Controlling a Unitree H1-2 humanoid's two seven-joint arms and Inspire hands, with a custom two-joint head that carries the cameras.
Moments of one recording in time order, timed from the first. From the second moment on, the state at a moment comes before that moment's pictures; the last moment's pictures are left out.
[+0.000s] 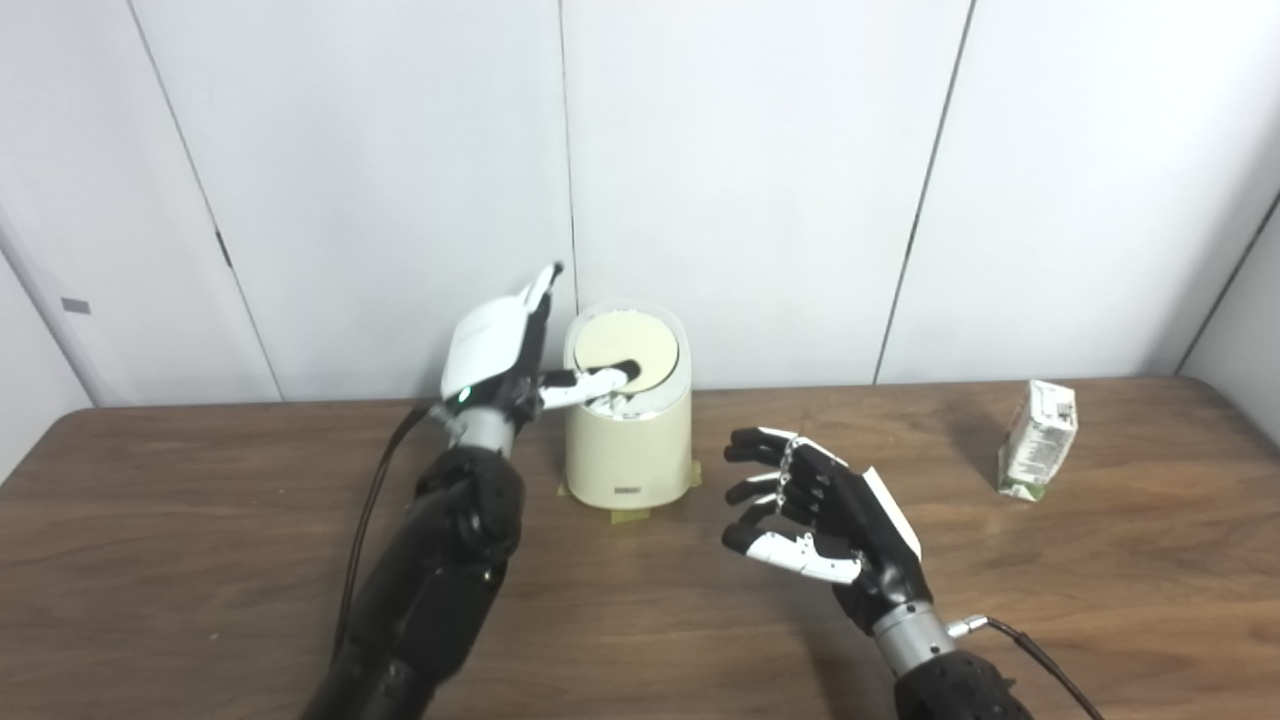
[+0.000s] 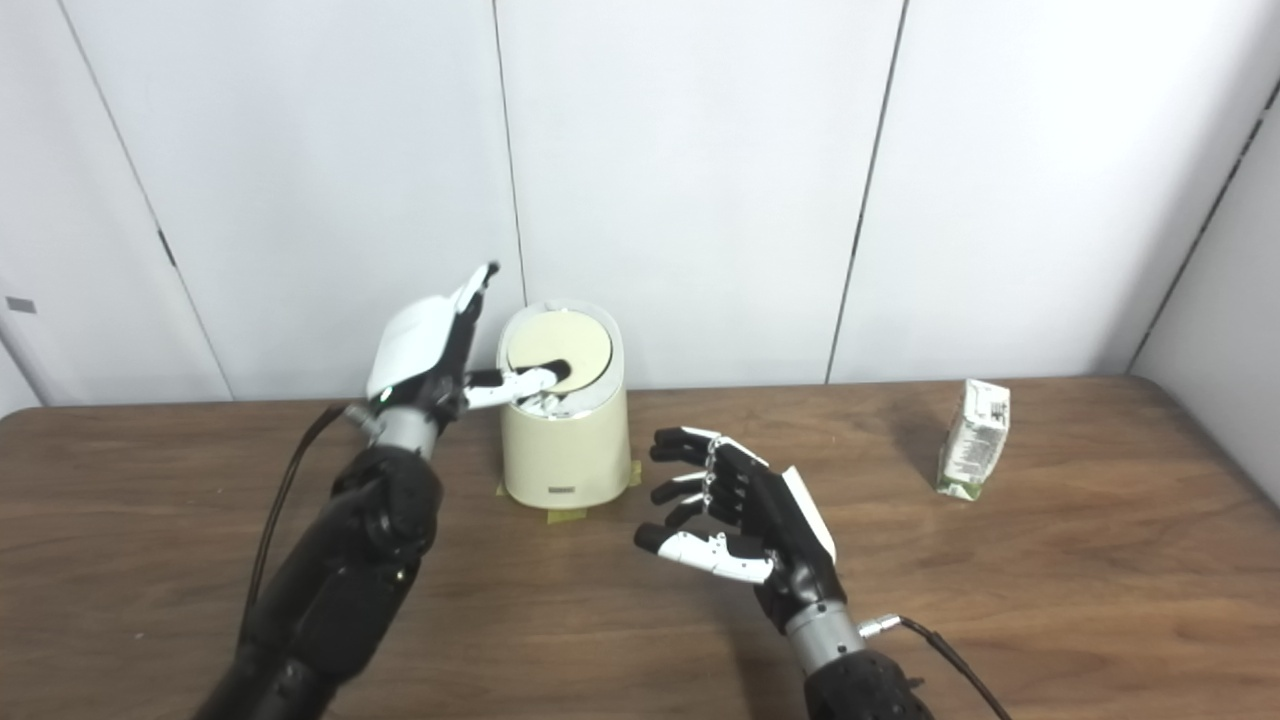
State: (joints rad) left arm -0.66 0.07 -0.12 0.38 0.46 0.15 0.15; right arm -0.18 -0.06 0.05 -0.05 0.01 0.00 0.10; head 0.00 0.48
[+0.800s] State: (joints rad) left arm -0.18 0.19 0.00 0.04 0.13 -0.15 -0.01; right arm -0.18 -0.06 0.03 -0.02 0.03 -0.02 0.12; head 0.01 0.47
